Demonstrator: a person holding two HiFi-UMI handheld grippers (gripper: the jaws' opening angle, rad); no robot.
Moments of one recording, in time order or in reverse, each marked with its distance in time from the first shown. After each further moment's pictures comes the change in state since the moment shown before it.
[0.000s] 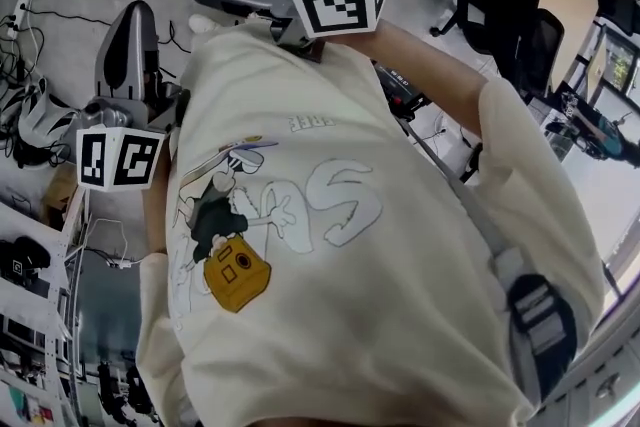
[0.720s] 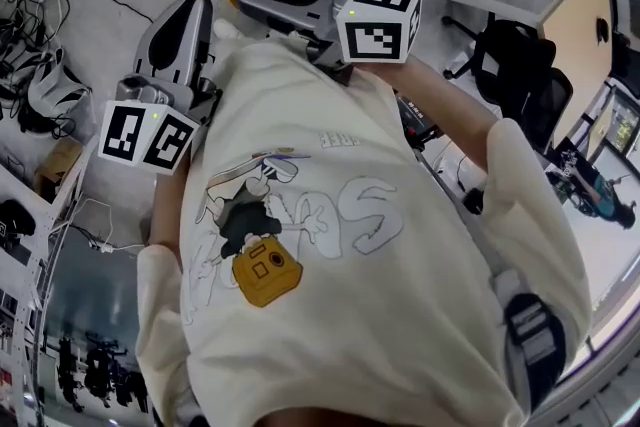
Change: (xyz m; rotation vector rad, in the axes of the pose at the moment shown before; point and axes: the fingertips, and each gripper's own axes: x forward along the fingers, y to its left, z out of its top) left arm 0.028 -0.005 -0.012 0.032 0.072 0.014; right arm -0.003 -0.016 0.002 0.005 0.041 0.032
